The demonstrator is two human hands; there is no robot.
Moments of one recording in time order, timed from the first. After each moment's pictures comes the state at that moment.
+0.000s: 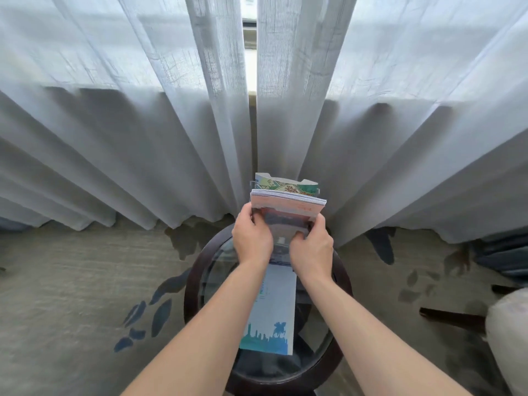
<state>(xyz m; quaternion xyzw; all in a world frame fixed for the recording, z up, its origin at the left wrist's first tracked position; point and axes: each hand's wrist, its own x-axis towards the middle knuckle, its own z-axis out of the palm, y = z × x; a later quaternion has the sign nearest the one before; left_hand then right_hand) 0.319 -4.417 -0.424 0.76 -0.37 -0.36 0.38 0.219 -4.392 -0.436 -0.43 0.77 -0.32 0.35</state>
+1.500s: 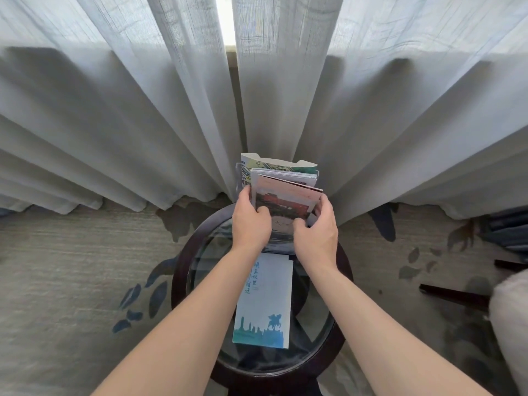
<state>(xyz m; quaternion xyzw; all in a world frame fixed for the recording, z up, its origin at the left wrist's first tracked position) 0.311 -4.453 -0.490 0.75 -0.39 -0.45 0.27 0.196 -4.419 -0.495 -0.38 0.76 -0.34 0.40</state>
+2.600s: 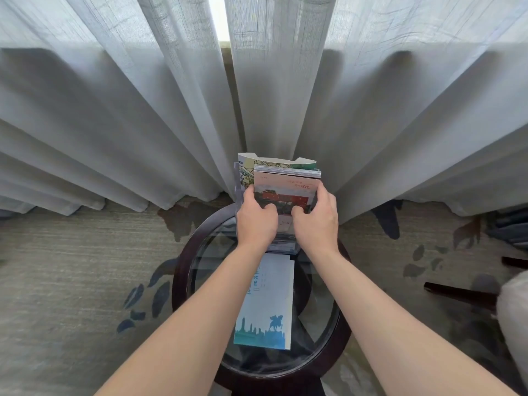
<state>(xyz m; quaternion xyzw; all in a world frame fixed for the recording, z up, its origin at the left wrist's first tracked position) 0.298 -4.460 -0.492 0.77 -0.40 -0.43 0.24 0.190 -4.447 -0.502 -0.44 0.77 -0.30 0.36</state>
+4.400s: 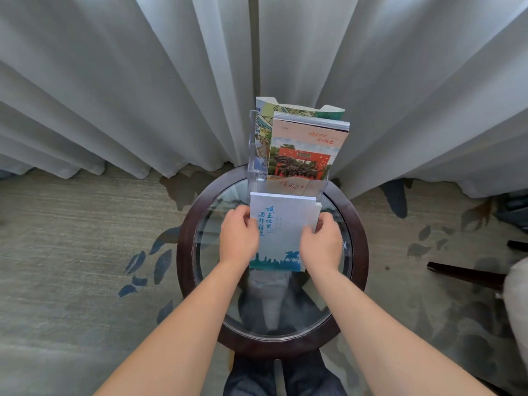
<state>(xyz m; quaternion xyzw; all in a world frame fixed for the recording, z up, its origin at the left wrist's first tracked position) 0.364 -4.362 -0.571 0.78 -0.46 -0.39 0.17 0.212 -4.349 -0.571 -0.35 0.84 -0.19 0.37</state>
